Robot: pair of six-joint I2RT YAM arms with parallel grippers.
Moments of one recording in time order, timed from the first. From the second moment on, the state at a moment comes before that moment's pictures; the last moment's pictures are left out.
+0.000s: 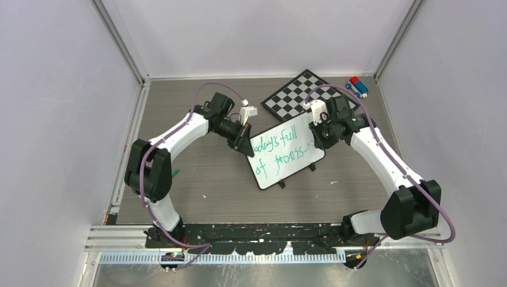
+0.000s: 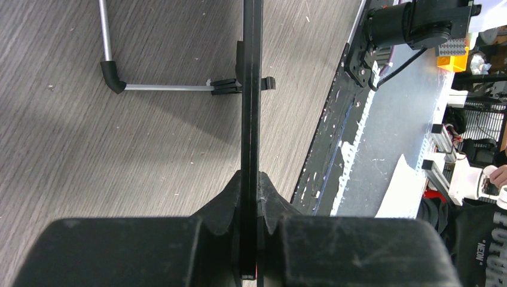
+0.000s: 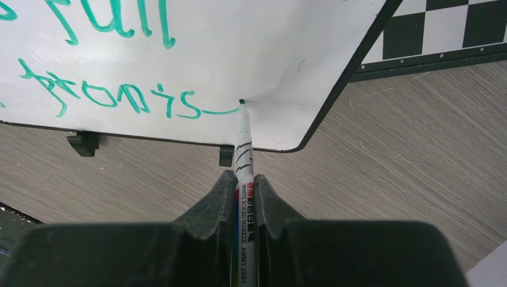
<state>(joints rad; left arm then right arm) -0.46 1.75 1.35 -0.73 0.89 0.15 0.27 1.34 1.14 -0.82 -0.14 -0.29</state>
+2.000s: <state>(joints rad) -0.46 1.75 1.35 -0.73 0.90 0.15 0.27 1.39 1.13 -0.85 -0.10 -0.34</state>
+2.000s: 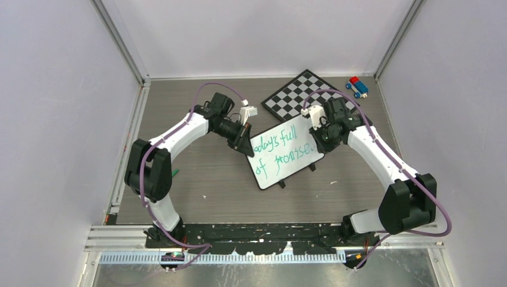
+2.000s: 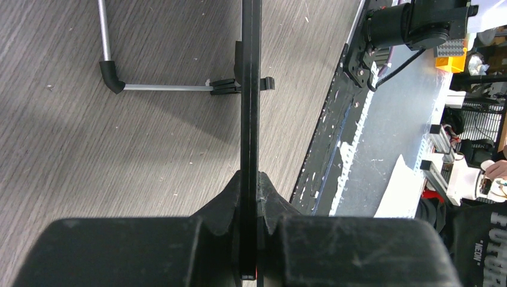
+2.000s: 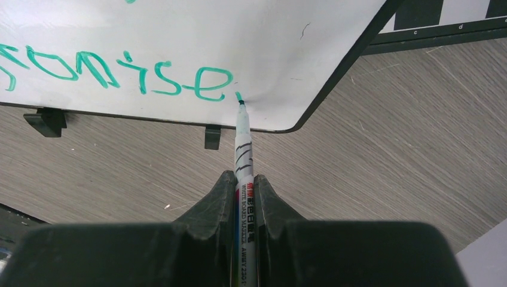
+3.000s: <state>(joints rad) -0.36 1.56 1.39 -0.76 0.78 0.16 0.27 1.29 1.38 -0.96 -0.43 -0.21</state>
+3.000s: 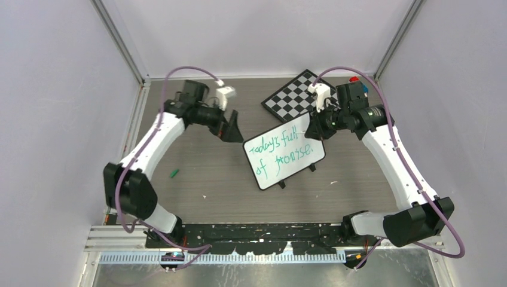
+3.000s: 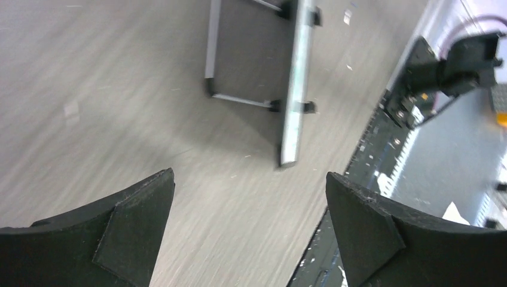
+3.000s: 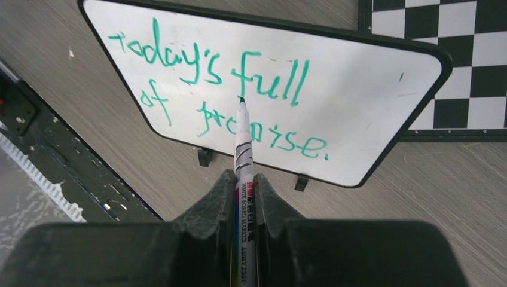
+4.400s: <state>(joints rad) 0.28 1.57 0.89 -0.71 0.32 0.90 0.27 1.30 1.33 -0.82 -0.70 -0.01</state>
